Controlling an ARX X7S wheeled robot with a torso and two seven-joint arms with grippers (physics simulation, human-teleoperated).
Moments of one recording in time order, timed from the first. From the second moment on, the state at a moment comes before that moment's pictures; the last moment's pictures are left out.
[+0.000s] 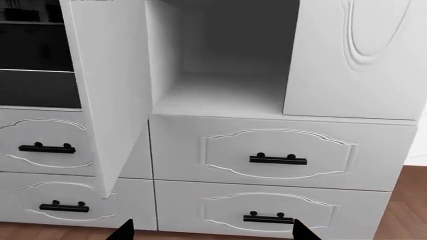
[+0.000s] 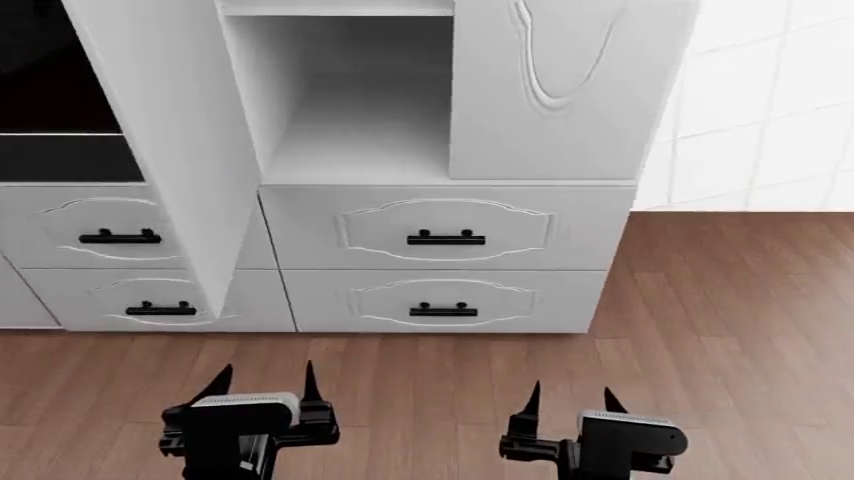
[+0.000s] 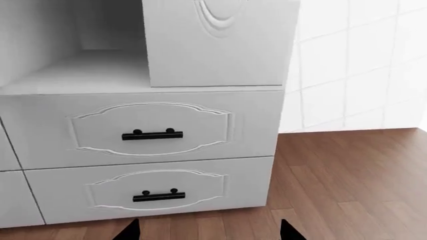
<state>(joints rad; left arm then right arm) -0.06 -0.42 0.43 0.01 -0.45 0.07 -0.43 0.11 0.28 -0.45 0.25 0.34 -0.14 0.49</state>
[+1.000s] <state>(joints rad) -0.07 -0.42 0.43 0.01 -0.46 0.08 -0.44 0.11 0.29 -0.46 0.25 0.34 -0.15 0.50</state>
